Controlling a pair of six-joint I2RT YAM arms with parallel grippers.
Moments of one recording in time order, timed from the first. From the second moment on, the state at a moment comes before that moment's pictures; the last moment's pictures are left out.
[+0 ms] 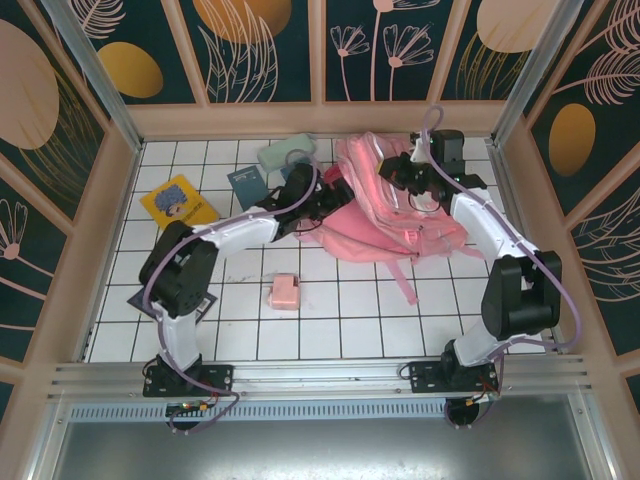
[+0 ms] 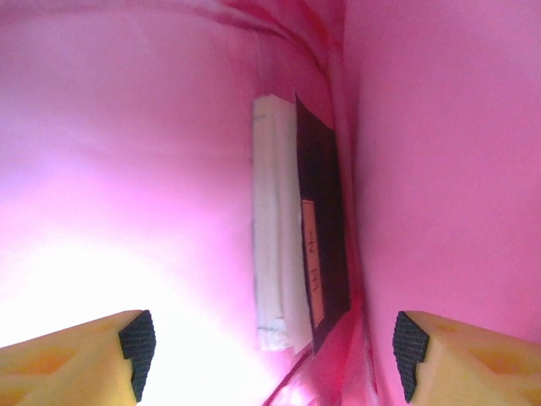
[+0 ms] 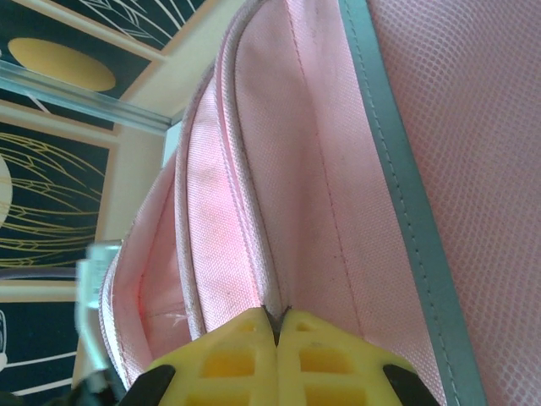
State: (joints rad) left arm -0.65 1.87 1.28 0.07 0.18 -1.04; right arm 0.18 1.57 1.22 -0.25 -0.60 0.65
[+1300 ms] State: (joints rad) left arm -0.01 1.64 1.12 -0.31 0.01 -0.74; right arm 0.39 1.63 1.19 -0.18 -0.41 0.58
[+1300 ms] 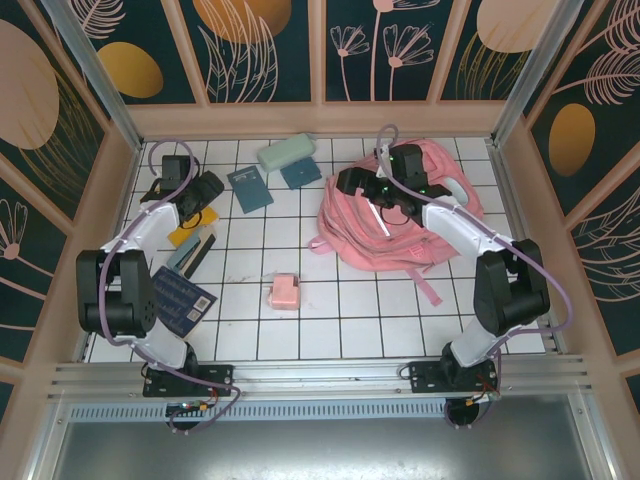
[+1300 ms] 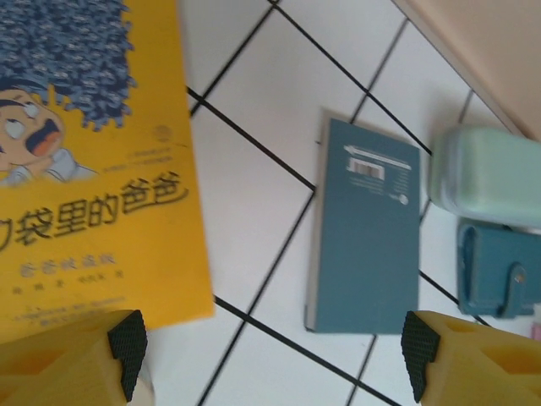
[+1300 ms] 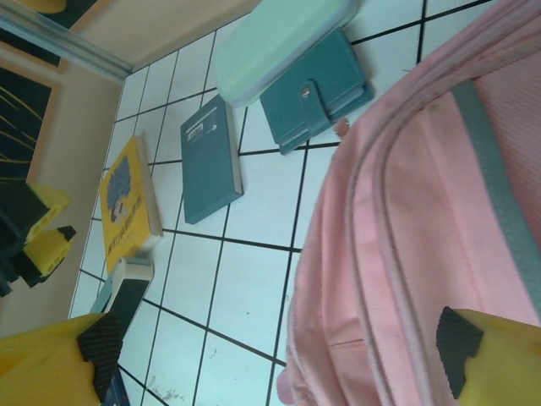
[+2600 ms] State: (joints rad) left arm -0.22 1.73 0.93 -0.08 0.30 -0.79; right arm 0.57 1.83 1.36 -0.19 -0.36 0.65
